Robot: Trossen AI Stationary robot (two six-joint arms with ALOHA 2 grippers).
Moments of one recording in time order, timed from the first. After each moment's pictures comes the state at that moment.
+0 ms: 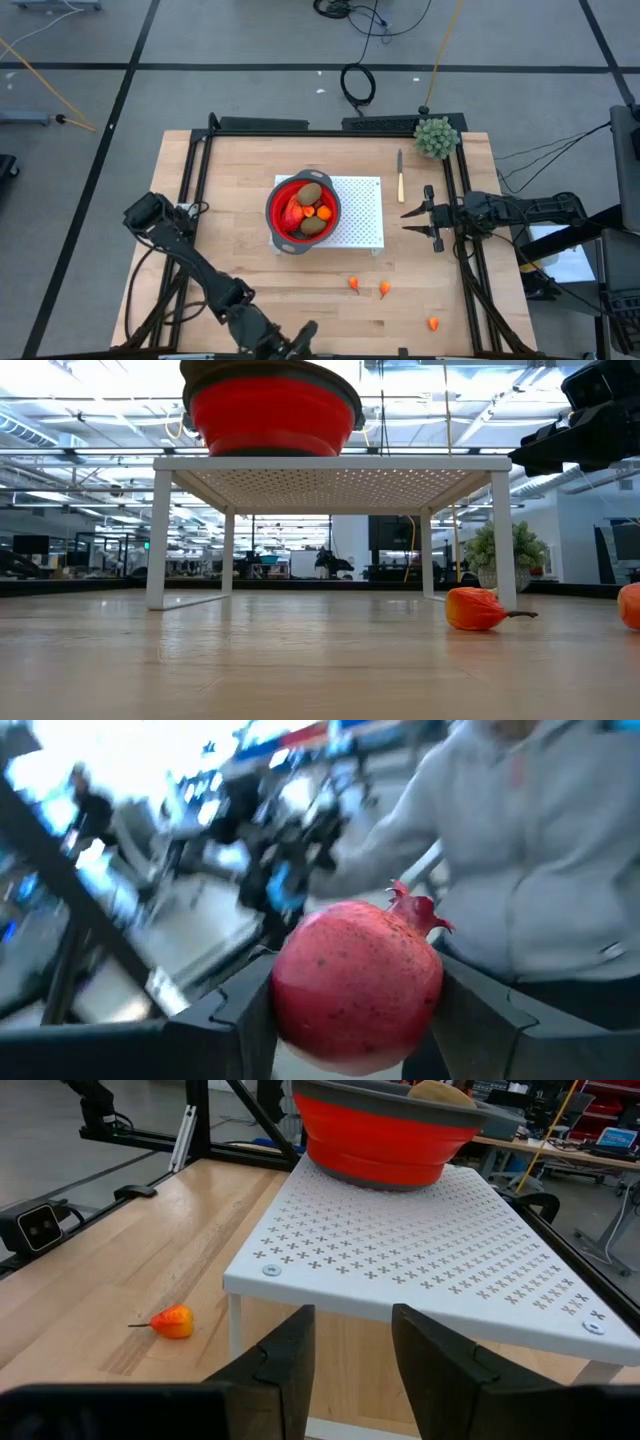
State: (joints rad) left arm -0.73 1.85 1.42 0.34 0.05 0.33; right arm 0.10 0.15 0.16 -0.18 0.00 -0.12
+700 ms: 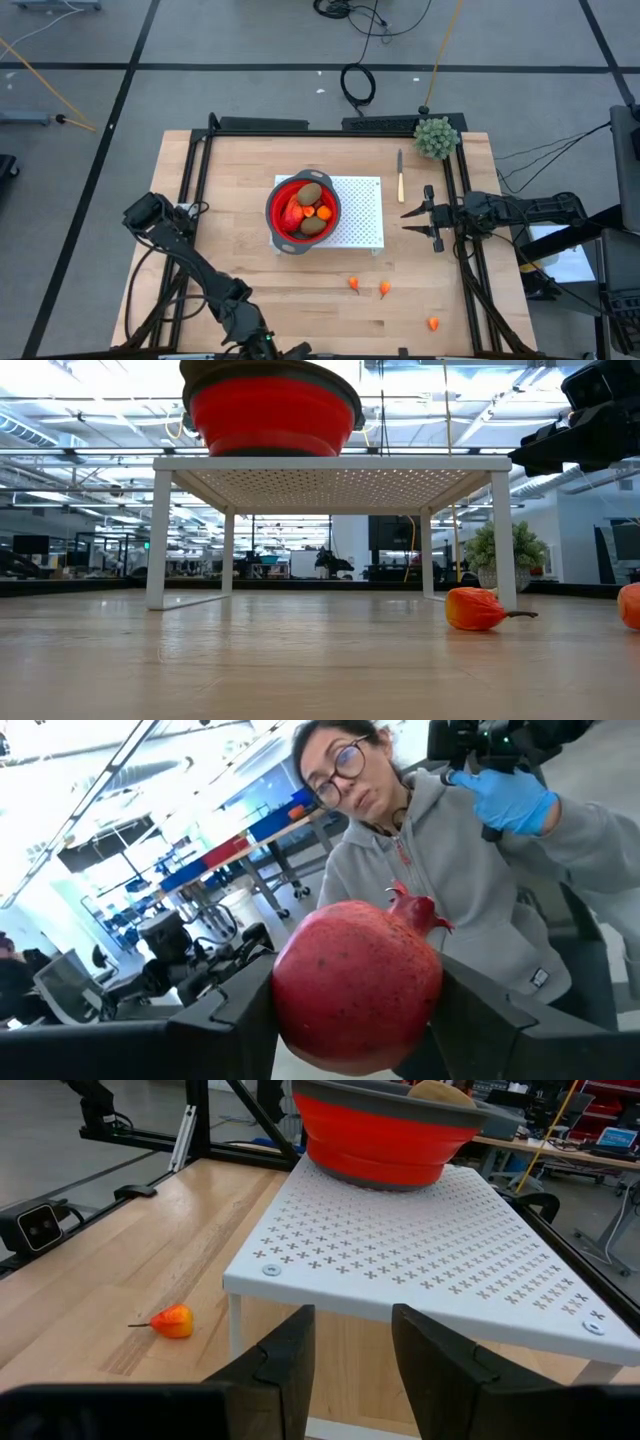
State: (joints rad) left arm -0.73 1.85 1.42 0.48 0.37 0.53; right arm 0.10 0.15 0.16 -0.18 0.00 -0.12
